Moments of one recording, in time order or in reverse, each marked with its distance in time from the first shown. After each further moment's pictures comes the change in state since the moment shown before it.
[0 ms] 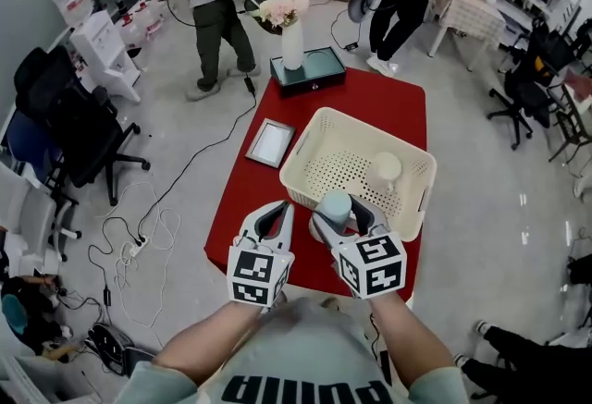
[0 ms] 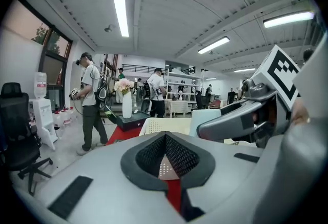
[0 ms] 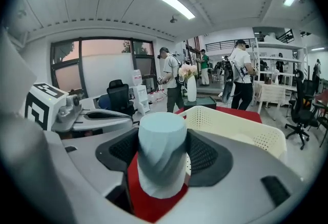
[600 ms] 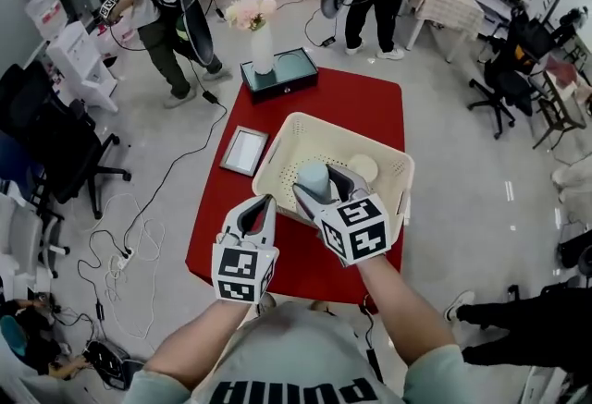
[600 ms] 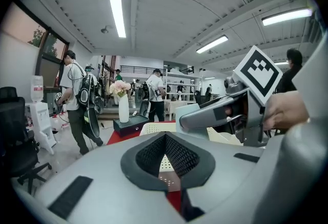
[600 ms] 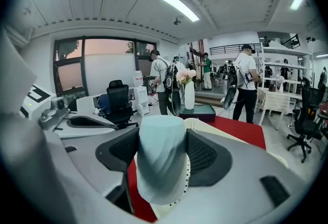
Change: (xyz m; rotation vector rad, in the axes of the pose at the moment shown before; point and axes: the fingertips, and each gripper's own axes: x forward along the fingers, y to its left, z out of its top) left arm 0.035 0.002 0.022 0.026 -0.003 -0.005; right arm 0.043 -0.048 0.046 -0.058 -0.023 0.020
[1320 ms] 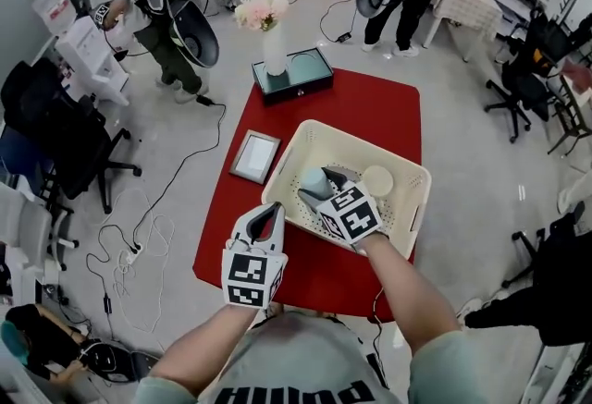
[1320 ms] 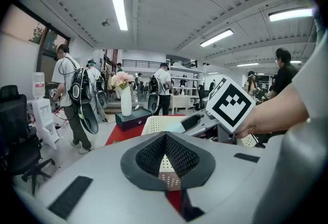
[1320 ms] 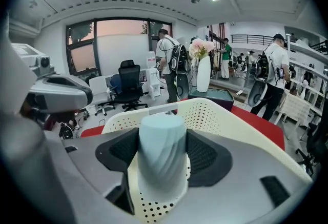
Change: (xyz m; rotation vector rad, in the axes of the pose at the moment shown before) left arm 0.027 0.012 -0.015 -0.015 0.073 0.019; right arm 0.089 -0.028 -0.059 -0.136 0.198 0.139
